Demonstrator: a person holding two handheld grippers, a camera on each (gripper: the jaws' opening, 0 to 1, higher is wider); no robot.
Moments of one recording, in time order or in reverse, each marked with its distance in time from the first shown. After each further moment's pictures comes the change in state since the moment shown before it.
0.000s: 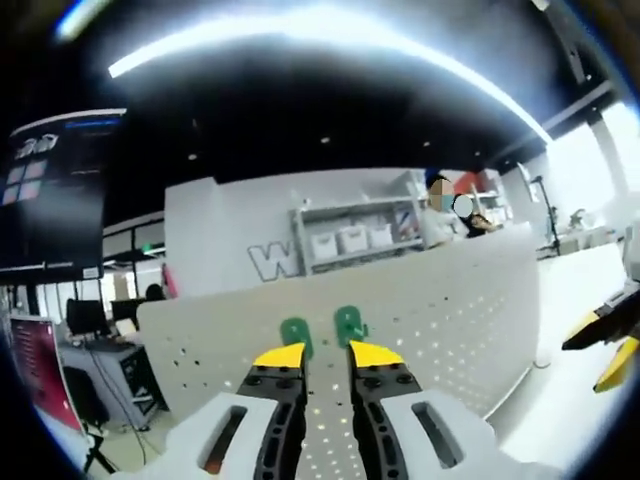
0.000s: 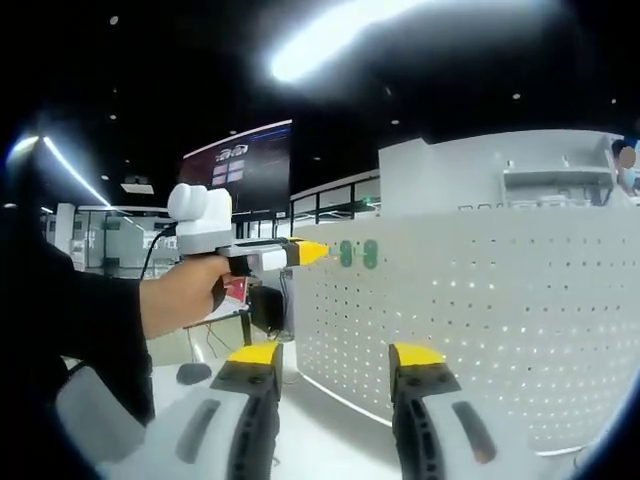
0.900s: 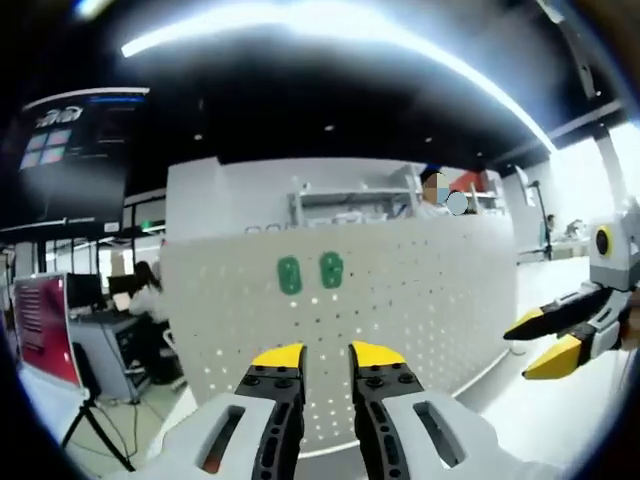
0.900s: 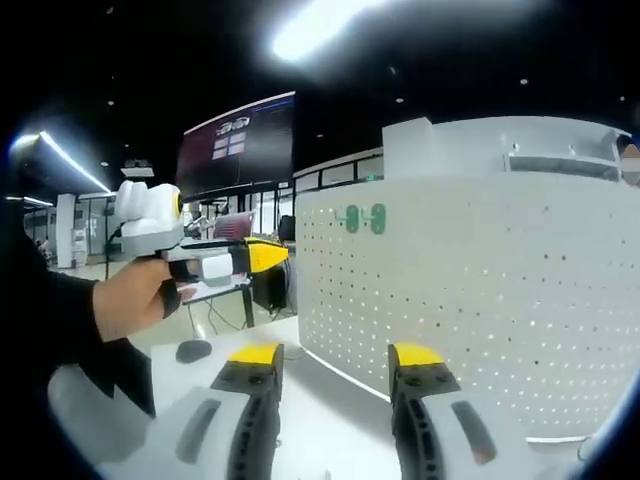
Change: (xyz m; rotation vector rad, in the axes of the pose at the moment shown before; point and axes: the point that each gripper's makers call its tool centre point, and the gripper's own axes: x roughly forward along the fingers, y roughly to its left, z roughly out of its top) left arm -0.059 -0.006 -0.050 -0.077 0.062 -0.003; right arm 0.012 0.009 -0.038 -0.007 0.106 0.015
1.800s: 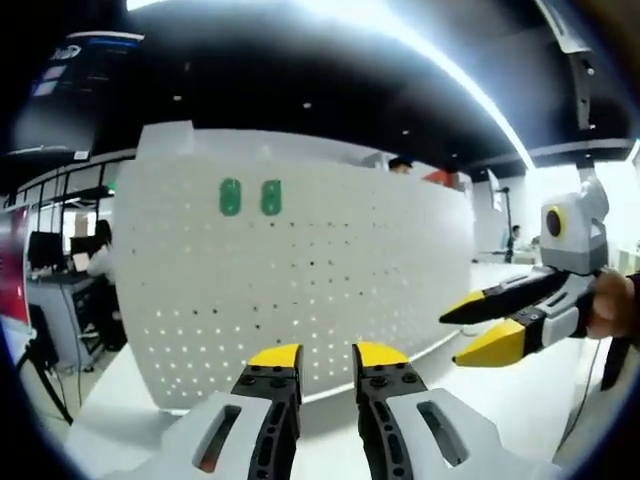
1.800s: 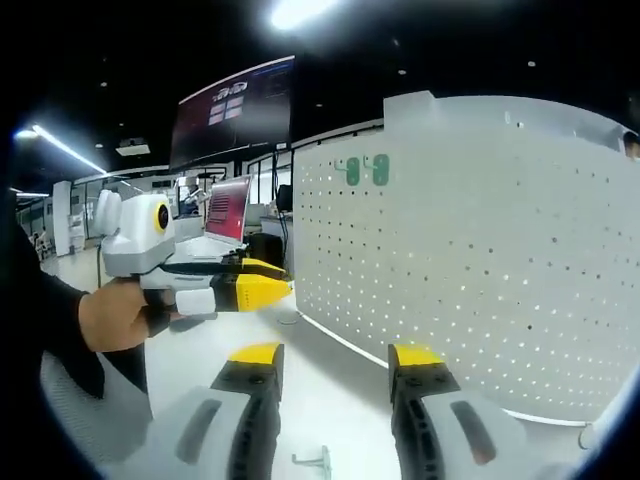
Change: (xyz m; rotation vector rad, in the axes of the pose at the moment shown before) left arm -0.010 -0.063 -0.076 -0.111 0.104 -0.204; right arm 0.010 -0.003 -0.047 -0.008 0.142 -0.011
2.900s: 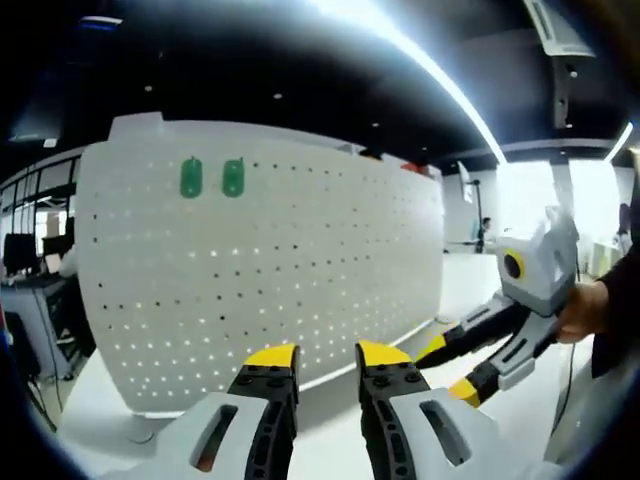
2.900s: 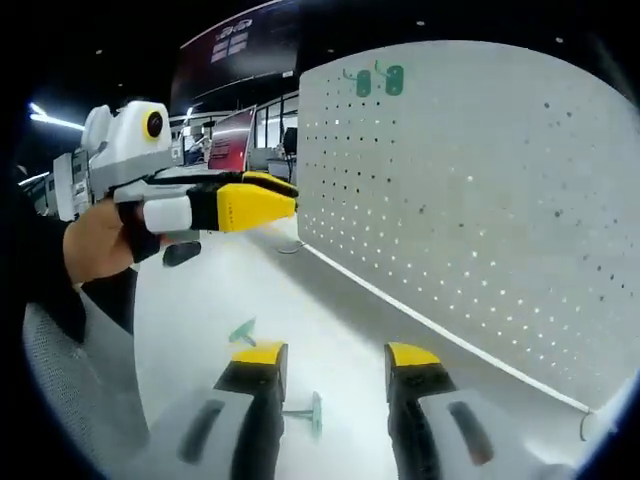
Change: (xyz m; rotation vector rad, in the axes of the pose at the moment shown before) left arm 0.011 -0.016 -0.010 0.022 0.021 -0.124; right arm 0.019 0.000 -0.084 -0.053 0.270 0.047
